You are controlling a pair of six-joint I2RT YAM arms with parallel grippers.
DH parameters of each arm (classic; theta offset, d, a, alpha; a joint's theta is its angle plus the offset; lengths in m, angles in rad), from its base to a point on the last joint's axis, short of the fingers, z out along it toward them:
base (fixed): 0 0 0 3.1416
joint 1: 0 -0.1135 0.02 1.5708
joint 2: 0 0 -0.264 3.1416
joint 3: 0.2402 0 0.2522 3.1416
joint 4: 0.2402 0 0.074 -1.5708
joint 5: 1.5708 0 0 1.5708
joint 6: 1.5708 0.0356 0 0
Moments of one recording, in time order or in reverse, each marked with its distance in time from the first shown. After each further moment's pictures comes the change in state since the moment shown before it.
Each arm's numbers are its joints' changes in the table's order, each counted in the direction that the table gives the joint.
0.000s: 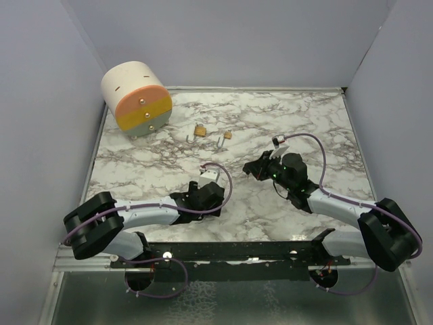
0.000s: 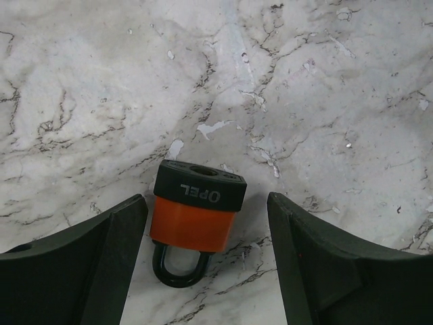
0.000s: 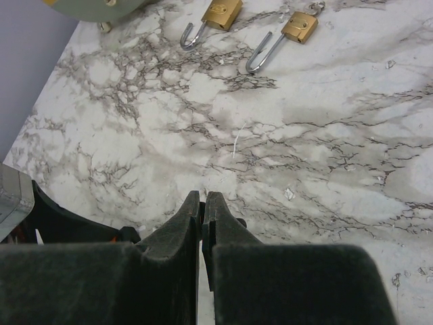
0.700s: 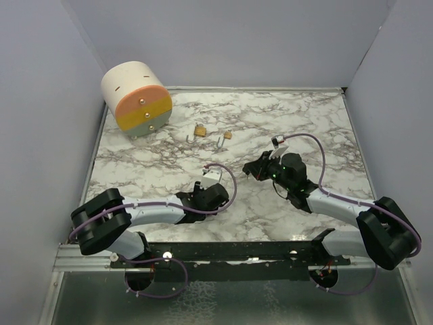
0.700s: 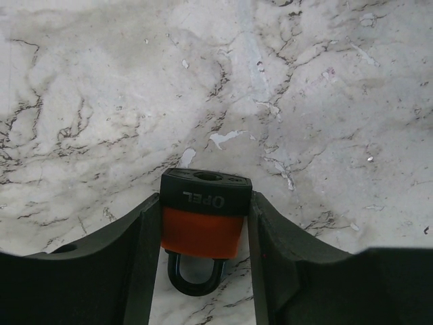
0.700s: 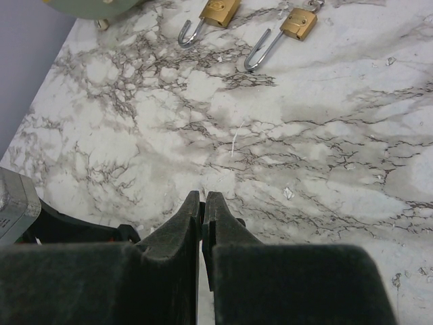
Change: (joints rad) left arm 0.033 0.079 0.045 0.029 -0.098 0.008; right arm 0.000 0.014 0.000 -0.006 0.000 0.000
